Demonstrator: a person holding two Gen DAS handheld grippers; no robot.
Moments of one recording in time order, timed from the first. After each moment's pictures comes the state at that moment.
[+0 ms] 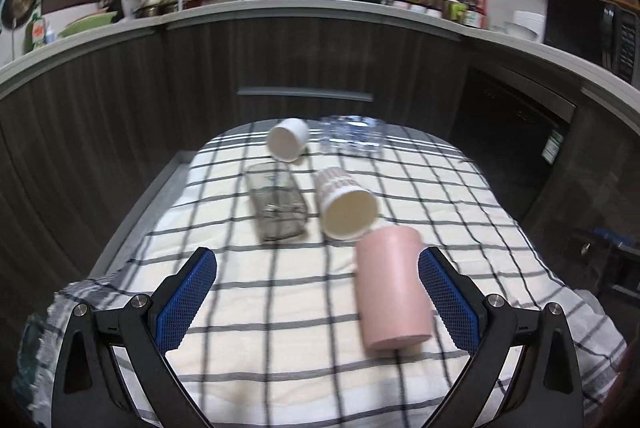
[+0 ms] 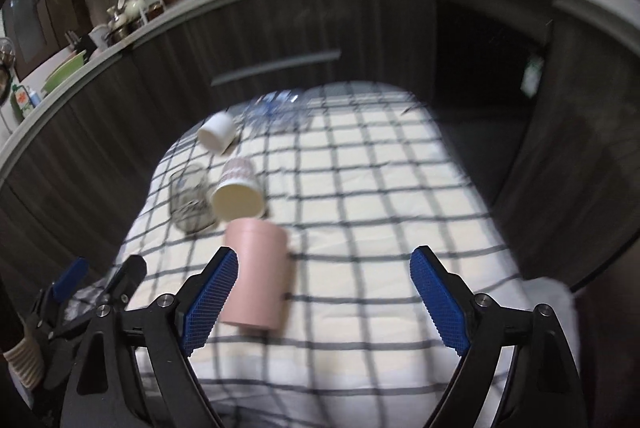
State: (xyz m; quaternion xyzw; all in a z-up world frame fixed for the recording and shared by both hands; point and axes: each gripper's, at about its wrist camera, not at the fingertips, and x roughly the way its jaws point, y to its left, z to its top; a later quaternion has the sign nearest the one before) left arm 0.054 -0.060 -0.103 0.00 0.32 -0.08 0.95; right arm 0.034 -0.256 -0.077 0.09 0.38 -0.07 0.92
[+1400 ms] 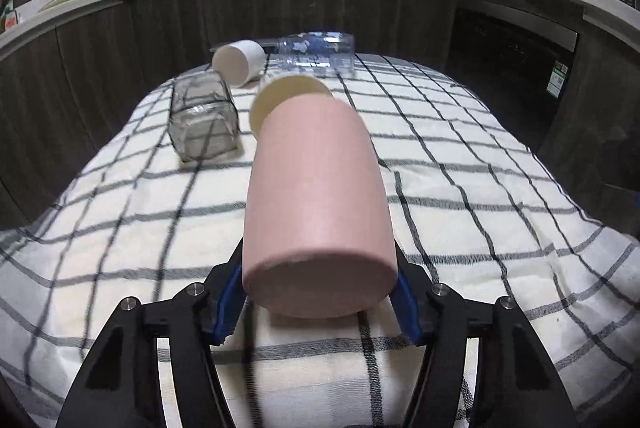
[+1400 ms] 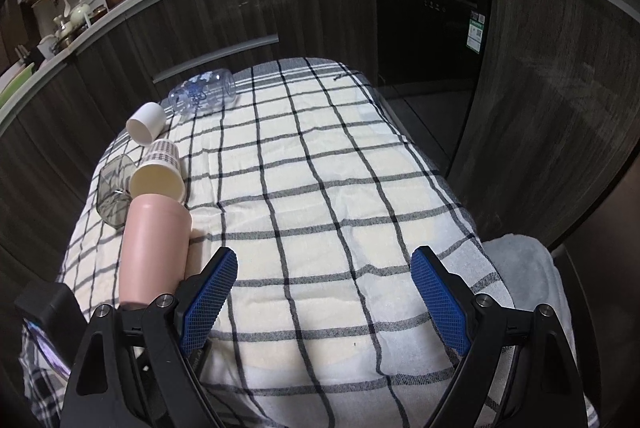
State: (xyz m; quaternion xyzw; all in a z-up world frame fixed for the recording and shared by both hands) left arm 0.072 -0.120 -0.199 0.02 0.37 -0.09 0.92; right arm 0.034 -0.288 -0.124 0.12 0.42 -0.14 0.89
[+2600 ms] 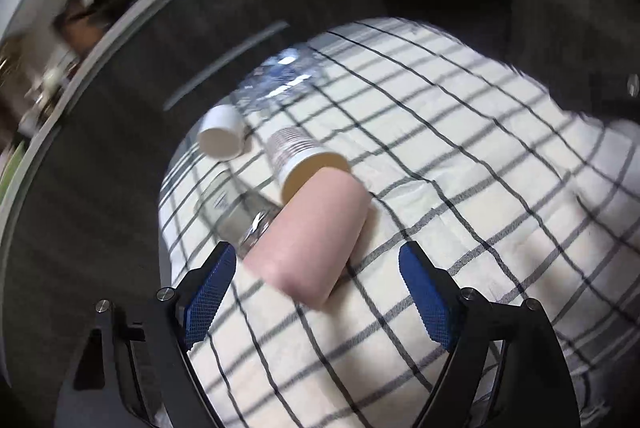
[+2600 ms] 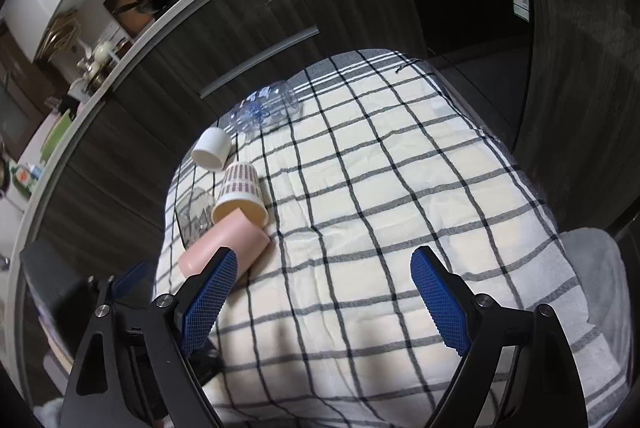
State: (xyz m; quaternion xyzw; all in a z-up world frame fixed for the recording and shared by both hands) left arm 0.135 -0.126 -0.126 0.31 0.41 -0.18 0.84; right arm 0.079 -0.280 -0.098 0.26 0.42 -0.07 0.87
